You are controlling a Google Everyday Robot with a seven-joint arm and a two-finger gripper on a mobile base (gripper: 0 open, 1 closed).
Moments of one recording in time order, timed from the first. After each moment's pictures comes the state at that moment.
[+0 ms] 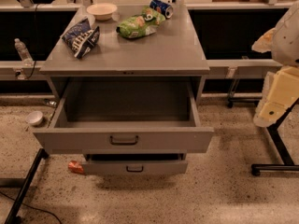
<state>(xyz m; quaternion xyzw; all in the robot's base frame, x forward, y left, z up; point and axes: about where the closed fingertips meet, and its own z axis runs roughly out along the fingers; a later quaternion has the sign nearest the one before) 0.438 -0.217 0.976 -0.60 0.78 -0.03 0.16</state>
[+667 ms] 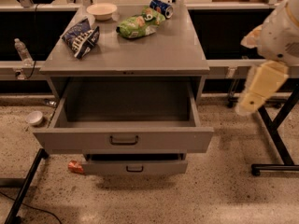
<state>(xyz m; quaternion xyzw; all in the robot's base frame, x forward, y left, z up) 0.467 -0.200 0.971 -0.59 0.78 -0.02 0.20</state>
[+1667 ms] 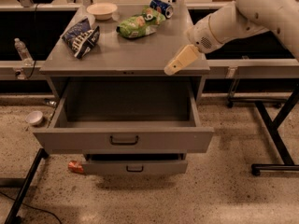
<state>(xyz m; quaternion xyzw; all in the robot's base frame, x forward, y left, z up) 0.683 -0.093 0.902 -0.52 0.75 0.14 0.38</state>
